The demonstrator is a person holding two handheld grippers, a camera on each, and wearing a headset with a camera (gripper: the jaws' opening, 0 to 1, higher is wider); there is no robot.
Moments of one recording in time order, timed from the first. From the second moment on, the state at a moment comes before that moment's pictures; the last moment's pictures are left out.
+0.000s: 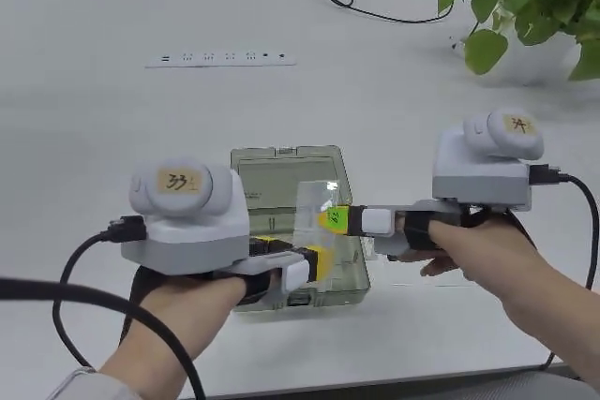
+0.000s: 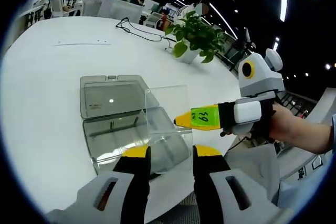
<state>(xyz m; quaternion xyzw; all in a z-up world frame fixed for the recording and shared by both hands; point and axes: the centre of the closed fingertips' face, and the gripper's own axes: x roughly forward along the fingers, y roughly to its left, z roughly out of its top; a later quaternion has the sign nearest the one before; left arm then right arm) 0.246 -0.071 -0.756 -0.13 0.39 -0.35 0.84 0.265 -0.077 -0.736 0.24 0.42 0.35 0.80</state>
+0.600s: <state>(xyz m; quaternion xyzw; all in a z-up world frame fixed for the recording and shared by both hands) 0.244 -0.073 -0.756 -0.13 0.38 -0.36 0.84 0.263 -0.078 -0.736 0.22 0.44 0.35 0.80</state>
